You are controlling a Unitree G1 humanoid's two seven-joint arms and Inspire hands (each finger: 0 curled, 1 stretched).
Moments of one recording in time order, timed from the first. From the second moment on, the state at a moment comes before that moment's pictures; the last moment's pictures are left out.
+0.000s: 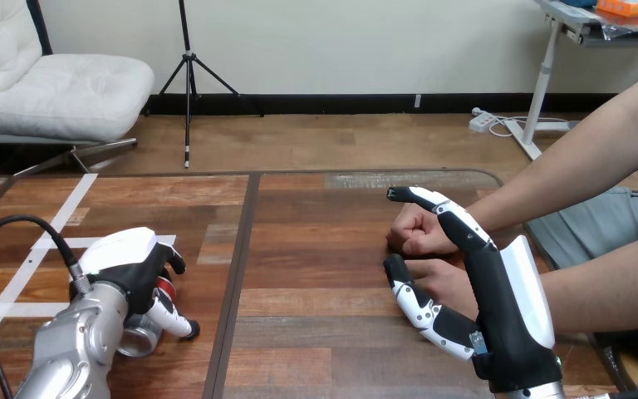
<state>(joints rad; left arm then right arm) -0.30 0.51 -0.30 0.33 0.76 0.30 -0.25 0.20 -0.13 0.08 0.06 -0.48 -0.70 -0.22</state>
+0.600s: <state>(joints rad) -0.30 0.51 -0.30 0.33 0.76 0.30 -0.25 0.20 -0.13 0.08 0.05 -0.48 -0.68 -0.22</state>
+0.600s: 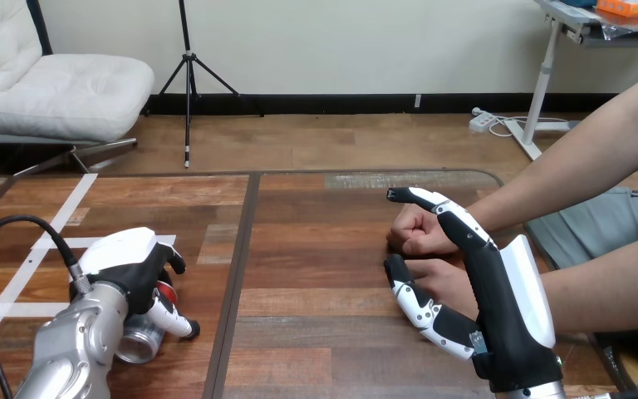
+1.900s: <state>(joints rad) -0.30 0.51 -0.30 0.33 0.76 0.30 -0.25 0.20 -0.13 0.08 0.05 -0.48 -0.68 -0.22</state>
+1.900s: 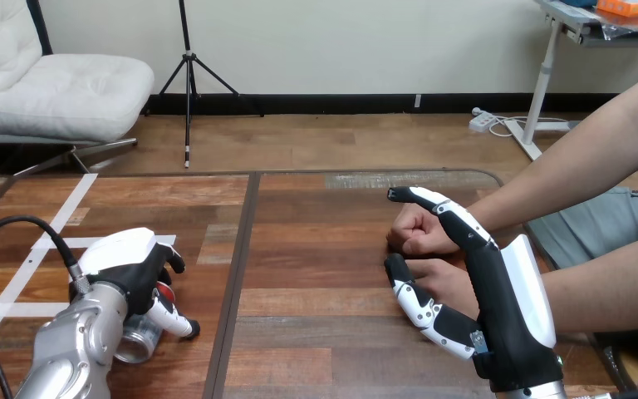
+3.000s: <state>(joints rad) -0.29 0.51 -0.30 0.33 0.74 0.29 -0.23 0.20 -0.13 0.09 0.05 -0.49 -0.68 -0.22</state>
